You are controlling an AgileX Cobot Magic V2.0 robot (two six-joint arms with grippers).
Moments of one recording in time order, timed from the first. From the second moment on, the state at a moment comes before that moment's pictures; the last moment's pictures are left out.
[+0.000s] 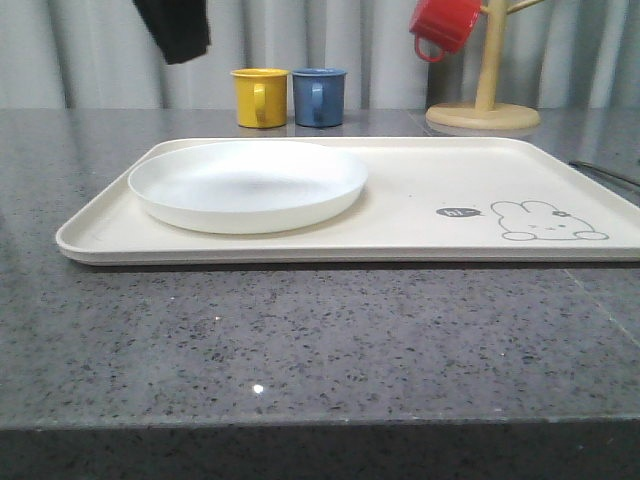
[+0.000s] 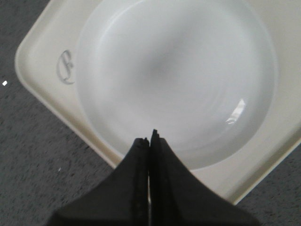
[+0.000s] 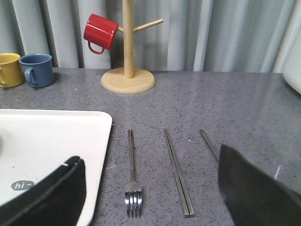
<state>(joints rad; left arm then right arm) -0.57 1.67 -1.69 0.10 1.24 0.25 -0.08 0.30 -0.52 0.09 0.44 -0.05</state>
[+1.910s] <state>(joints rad) -0.10 0.14 -0.38 -0.02 0.37 0.13 -0.08 0.30 -0.52 0.09 0.44 -0.05</state>
